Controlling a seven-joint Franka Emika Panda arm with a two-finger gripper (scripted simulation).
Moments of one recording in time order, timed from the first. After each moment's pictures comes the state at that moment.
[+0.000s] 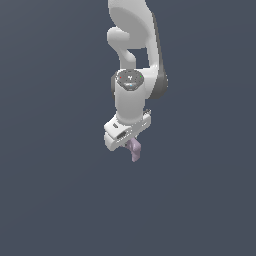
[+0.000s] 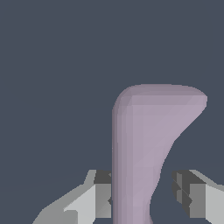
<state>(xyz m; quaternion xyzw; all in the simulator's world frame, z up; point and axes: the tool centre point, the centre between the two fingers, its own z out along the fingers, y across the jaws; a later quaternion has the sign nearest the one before) 0.004 0.006 0.144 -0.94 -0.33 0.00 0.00</state>
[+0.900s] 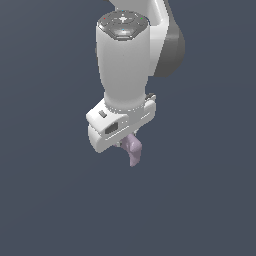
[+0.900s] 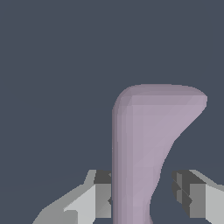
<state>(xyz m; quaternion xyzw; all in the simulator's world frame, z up) 0.077 -0.007 0.270 -0.94 -0.33 0.00 0.00</state>
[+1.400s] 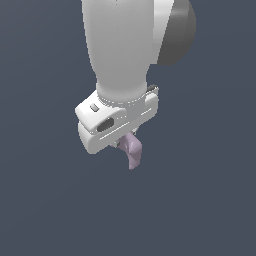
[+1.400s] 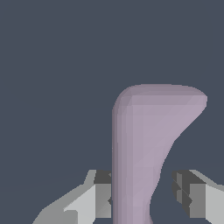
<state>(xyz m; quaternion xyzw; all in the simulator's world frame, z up) 0.102 -0.011 0.310 -0.94 -0.33 0.00 0.00</state>
